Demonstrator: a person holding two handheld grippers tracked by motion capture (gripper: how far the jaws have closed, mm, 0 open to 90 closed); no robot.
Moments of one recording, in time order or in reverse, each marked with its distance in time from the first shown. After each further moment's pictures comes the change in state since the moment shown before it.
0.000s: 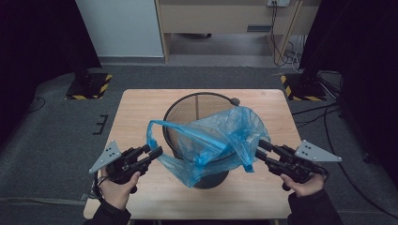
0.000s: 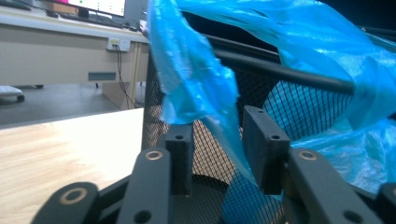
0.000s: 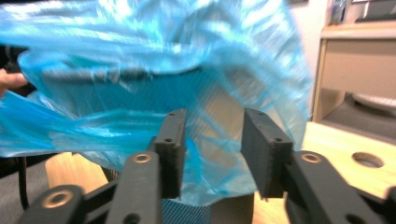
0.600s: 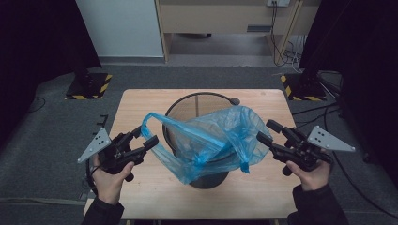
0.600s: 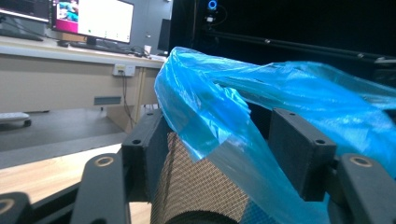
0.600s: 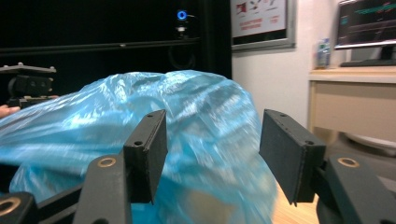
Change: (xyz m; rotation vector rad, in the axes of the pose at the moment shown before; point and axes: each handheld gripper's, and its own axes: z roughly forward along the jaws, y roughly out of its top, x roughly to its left) left arm 0.008 0.036 0.001 -0.083 0.000 0.015; right arm -0.008 0.041 0.004 -0.155 -0.012 -0.008
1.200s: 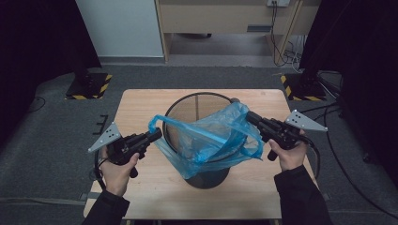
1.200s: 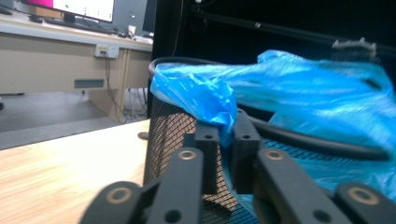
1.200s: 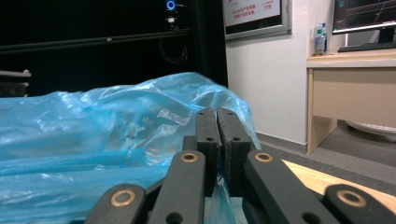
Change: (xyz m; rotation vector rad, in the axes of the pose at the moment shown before) left arm 0.013 -0.010 0.022 0.082 -0.058 -0.023; right arm -0.025 -0.011 0.054 0.029 -0.022 0.035
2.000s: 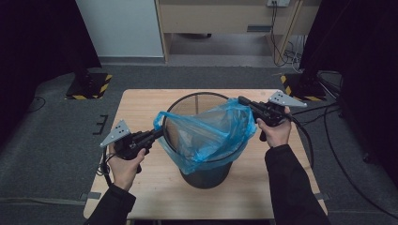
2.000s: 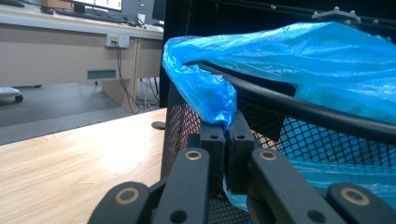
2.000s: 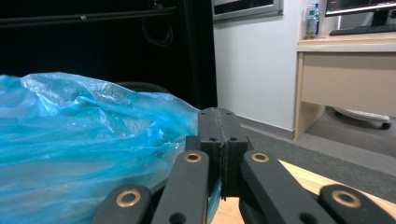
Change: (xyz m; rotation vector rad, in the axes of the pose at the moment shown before) left arm 0.010 -0.007 0.018 0.047 0.037 0.023; right arm -0.043 0.000 0.060 0.084 -0.039 -0.011
